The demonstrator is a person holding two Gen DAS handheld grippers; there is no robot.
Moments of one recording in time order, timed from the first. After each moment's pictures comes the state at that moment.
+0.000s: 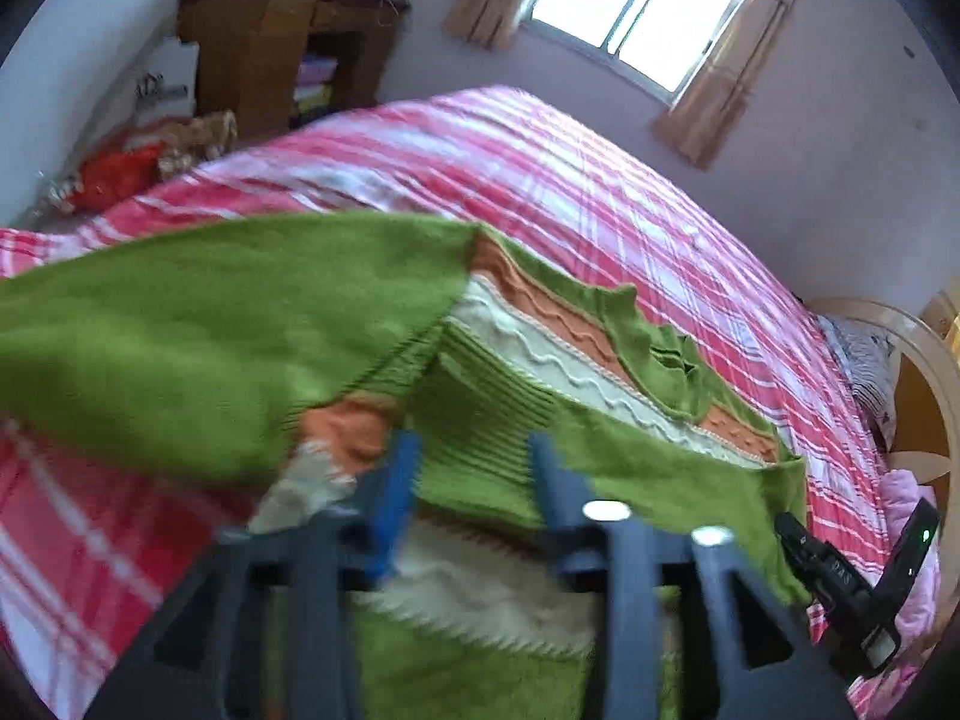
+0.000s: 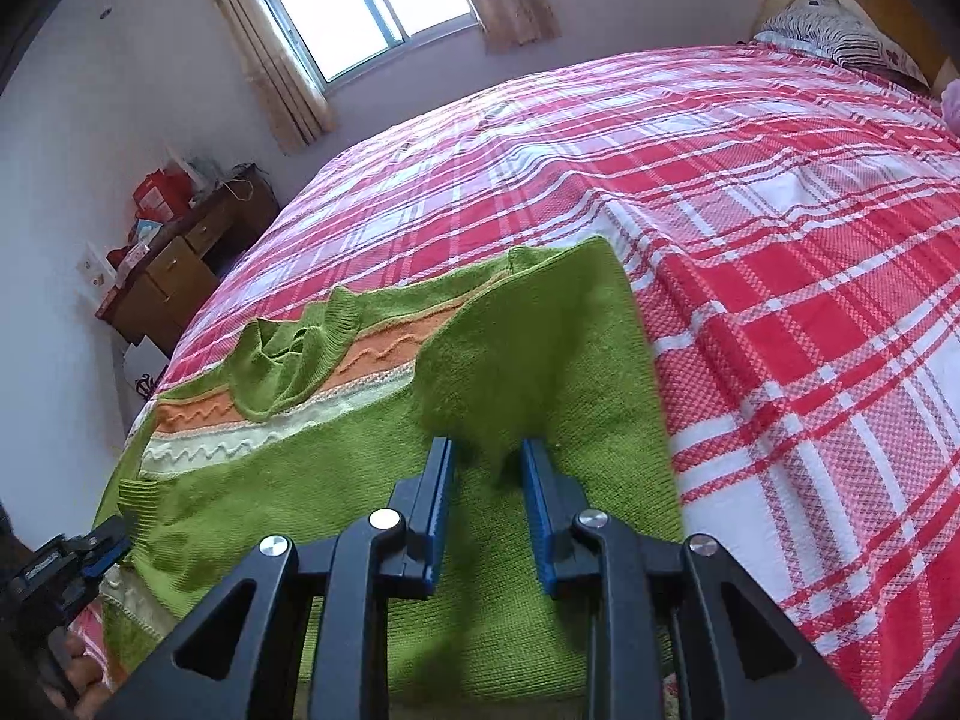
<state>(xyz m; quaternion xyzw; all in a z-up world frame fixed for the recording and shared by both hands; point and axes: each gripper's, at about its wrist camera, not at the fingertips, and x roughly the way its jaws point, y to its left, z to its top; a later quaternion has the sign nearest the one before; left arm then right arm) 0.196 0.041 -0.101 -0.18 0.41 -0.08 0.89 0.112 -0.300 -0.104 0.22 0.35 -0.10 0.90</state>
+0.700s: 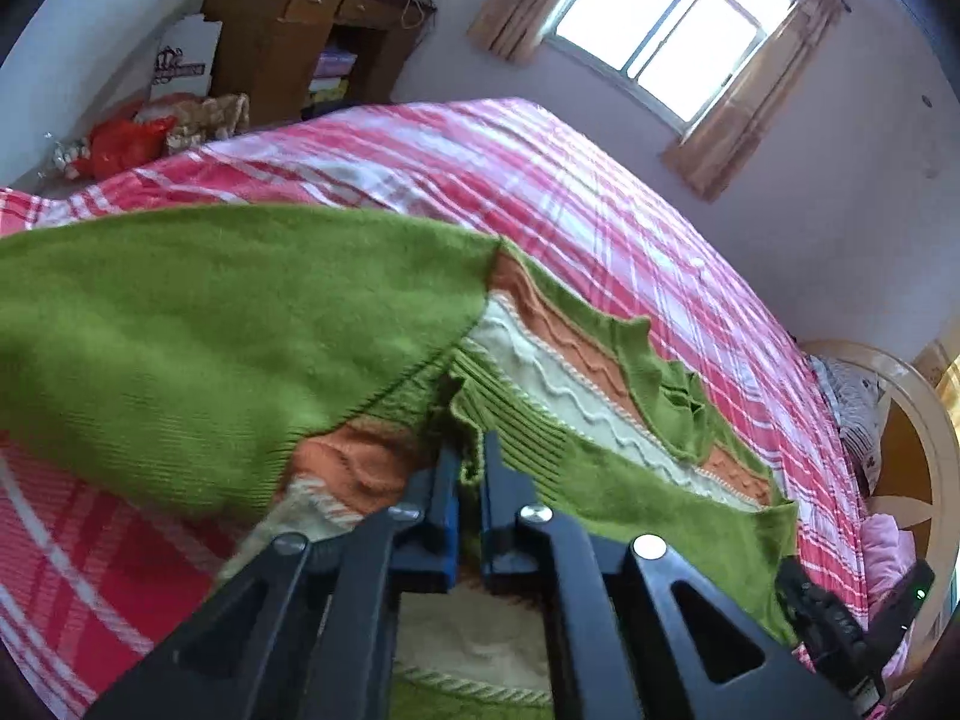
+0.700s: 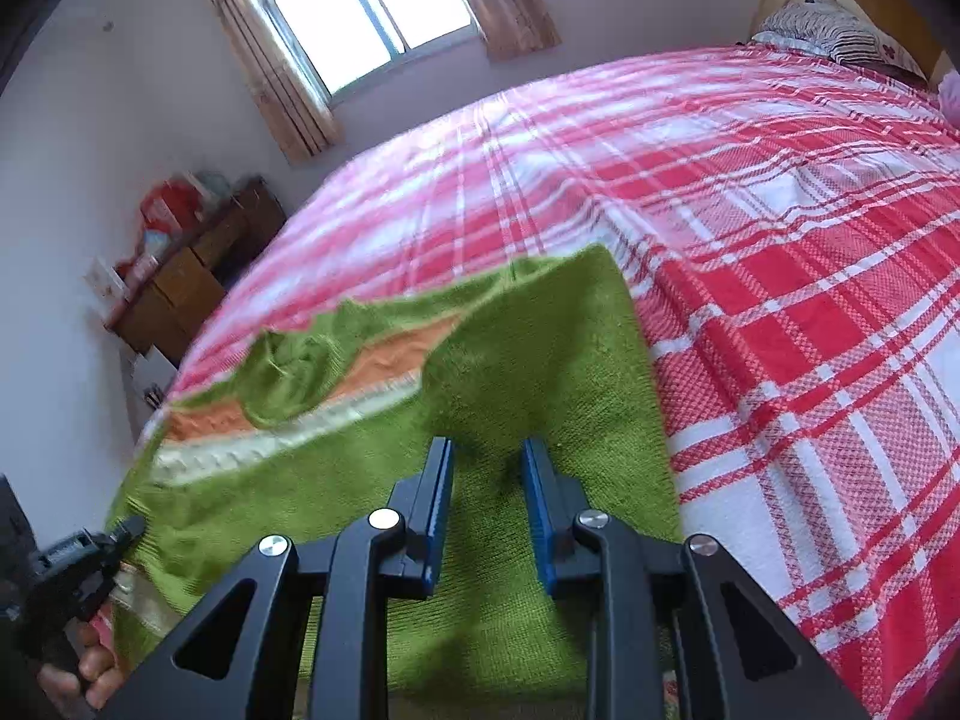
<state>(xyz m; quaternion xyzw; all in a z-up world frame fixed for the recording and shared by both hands) 0.215 0.051 -0.114 -0.23 0.39 -0.08 0.89 0.101 -0.306 -0.099 0.24 0.32 -0.09 0.91</state>
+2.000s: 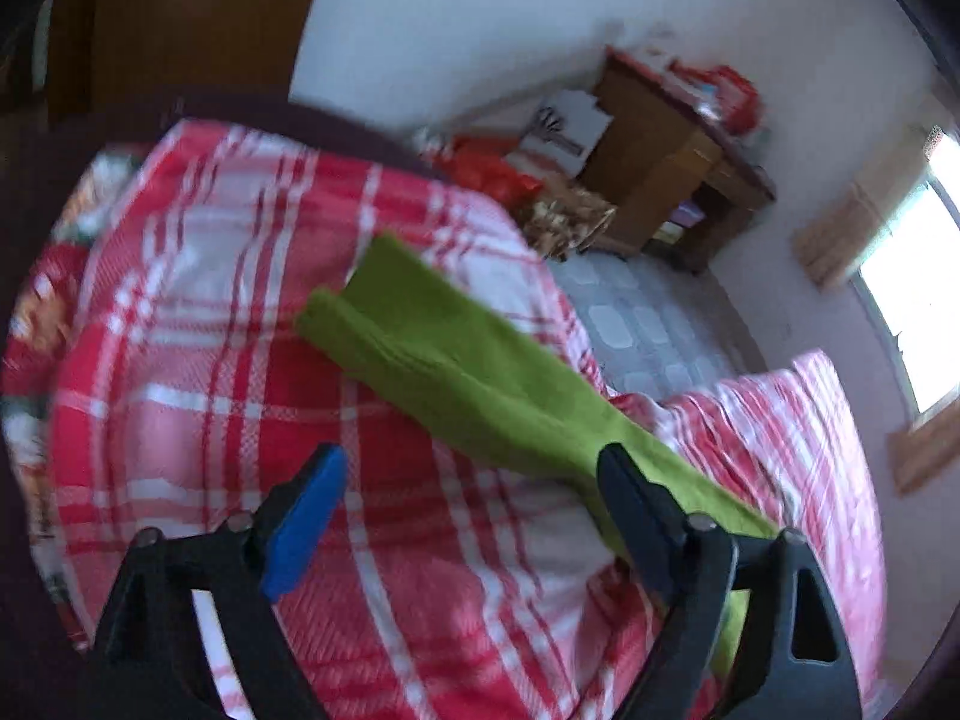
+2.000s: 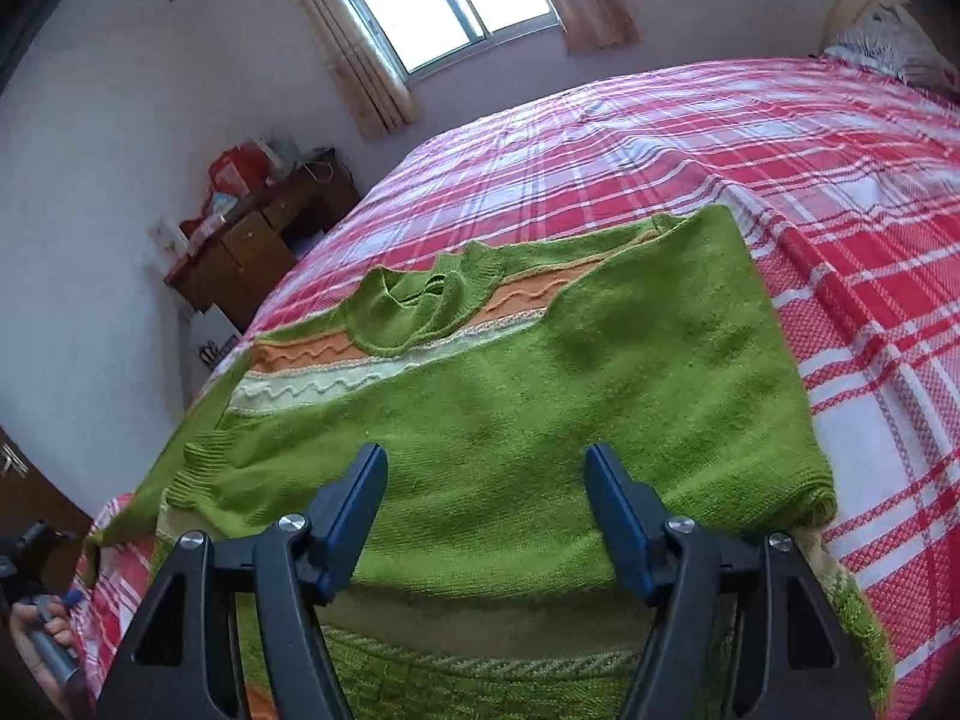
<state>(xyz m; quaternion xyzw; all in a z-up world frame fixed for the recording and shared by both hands) 0.118 0.319 -0.112 -0.40 0.33 0.30 0.80 0.095 -0.241 -0.104 0.22 0.33 -0.01 0.92</state>
